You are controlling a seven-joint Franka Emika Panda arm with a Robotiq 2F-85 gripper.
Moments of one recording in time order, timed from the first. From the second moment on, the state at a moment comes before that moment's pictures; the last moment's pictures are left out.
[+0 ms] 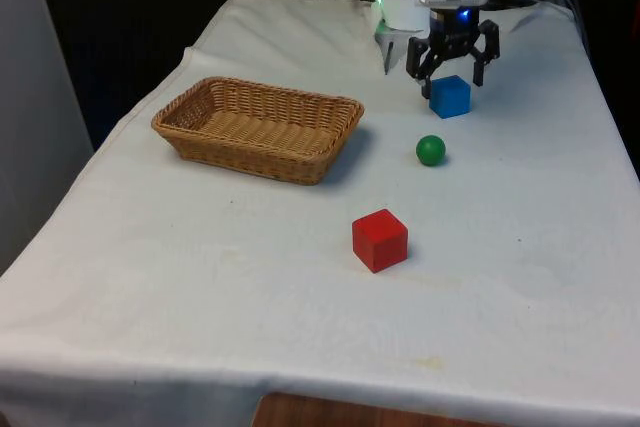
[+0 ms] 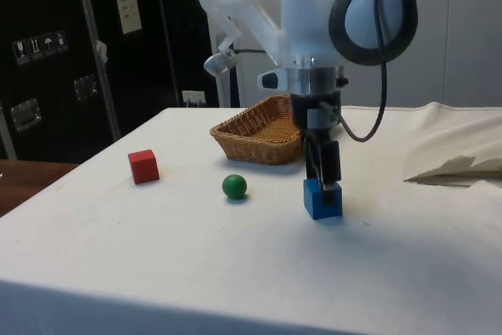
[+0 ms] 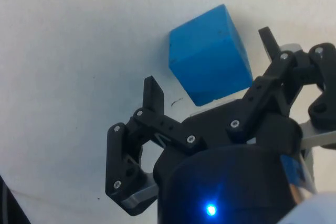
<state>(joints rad) 0.16 0.10 0.05 -2.77 0.17 2.88 -0.42</state>
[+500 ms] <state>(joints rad) 0.16 0.17 0.05 -2.77 0.17 2.97 -0.41</state>
